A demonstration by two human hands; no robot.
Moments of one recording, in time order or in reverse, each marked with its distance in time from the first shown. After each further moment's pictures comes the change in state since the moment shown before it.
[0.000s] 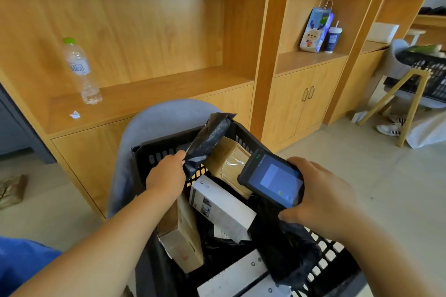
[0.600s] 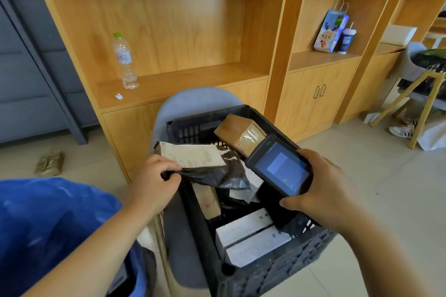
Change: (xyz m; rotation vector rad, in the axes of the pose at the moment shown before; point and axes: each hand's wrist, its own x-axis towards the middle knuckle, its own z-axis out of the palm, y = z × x) left_hand -0.168 -0.042 -0.074 -0.500 0.194 -0.002; right_hand -0.100 -0.029 0.000 0.155 0.140 -0.031
